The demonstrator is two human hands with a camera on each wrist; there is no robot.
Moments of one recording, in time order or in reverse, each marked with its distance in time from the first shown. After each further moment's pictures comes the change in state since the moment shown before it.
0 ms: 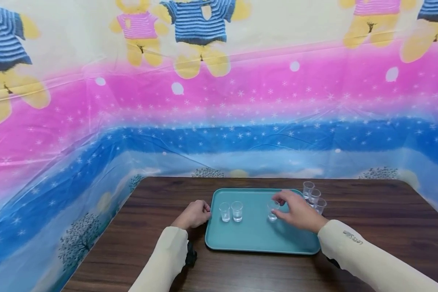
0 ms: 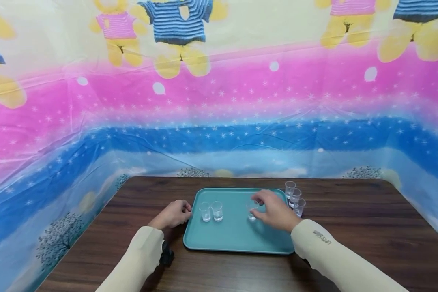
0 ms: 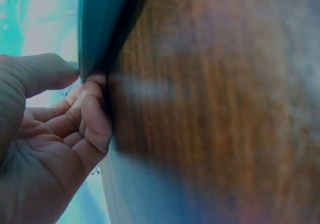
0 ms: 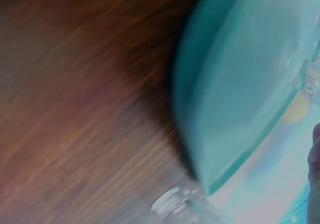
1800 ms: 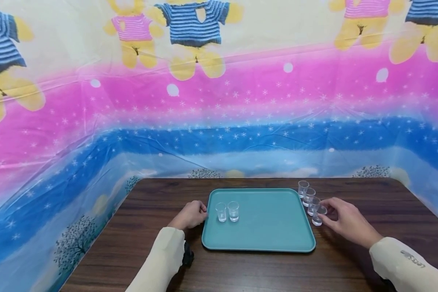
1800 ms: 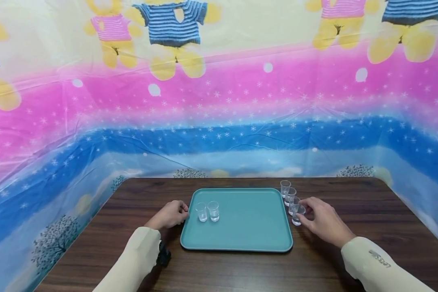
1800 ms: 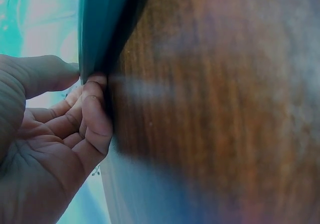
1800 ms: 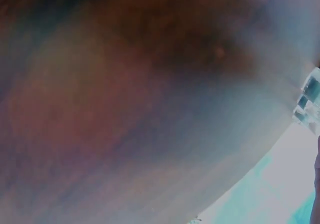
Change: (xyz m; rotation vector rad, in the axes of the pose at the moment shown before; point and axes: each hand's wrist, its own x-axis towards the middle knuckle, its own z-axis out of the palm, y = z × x) left_hand -0.002 0.003 -0.001 0.003 0.000 -0.008; right_hand -0.085 0.076 -0.053 -0.205 0.185 0.109
